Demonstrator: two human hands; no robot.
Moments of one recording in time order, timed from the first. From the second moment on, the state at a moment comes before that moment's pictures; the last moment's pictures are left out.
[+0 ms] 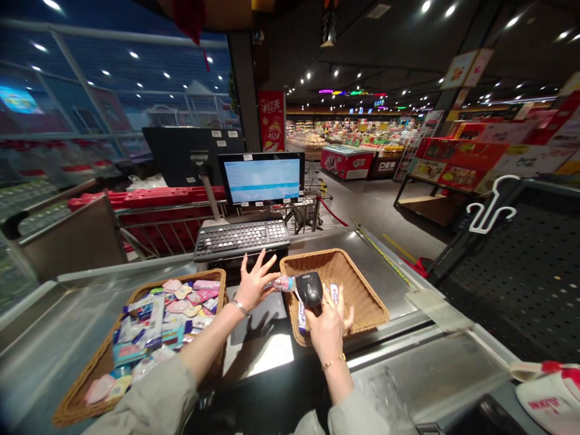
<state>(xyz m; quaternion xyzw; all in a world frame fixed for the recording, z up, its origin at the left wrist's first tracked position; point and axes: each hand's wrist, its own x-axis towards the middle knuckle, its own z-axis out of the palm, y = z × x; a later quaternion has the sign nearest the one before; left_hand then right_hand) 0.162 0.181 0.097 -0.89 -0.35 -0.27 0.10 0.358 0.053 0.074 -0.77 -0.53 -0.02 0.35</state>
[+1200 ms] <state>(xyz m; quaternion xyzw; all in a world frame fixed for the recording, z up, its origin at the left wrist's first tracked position) 0.210 0.187 0.073 -0.94 -0.28 -0.21 0.02 0.397 0.044 0.061 -0.81 -0.45 -0.04 0.38</state>
